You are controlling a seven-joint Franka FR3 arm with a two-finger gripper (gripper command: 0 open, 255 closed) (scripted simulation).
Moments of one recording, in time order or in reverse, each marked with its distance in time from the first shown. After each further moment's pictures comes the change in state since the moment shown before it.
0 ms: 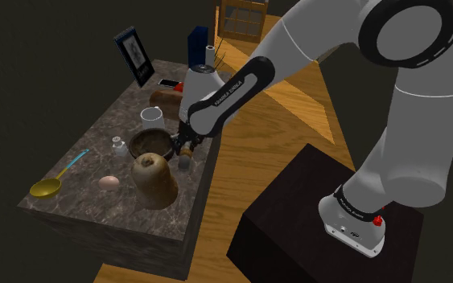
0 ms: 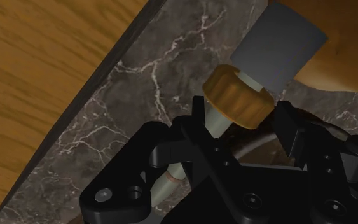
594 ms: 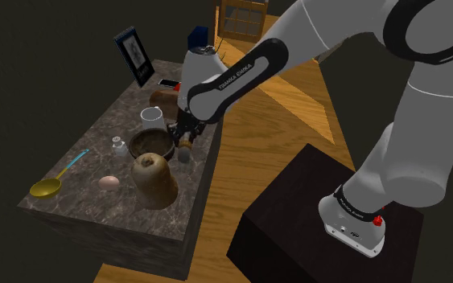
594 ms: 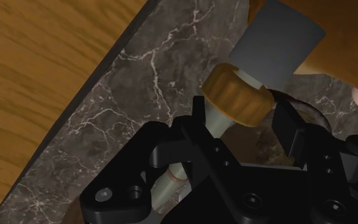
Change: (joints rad) arm -0.003 -0.098 0.002 0.005 0.001 -0.102 0.013
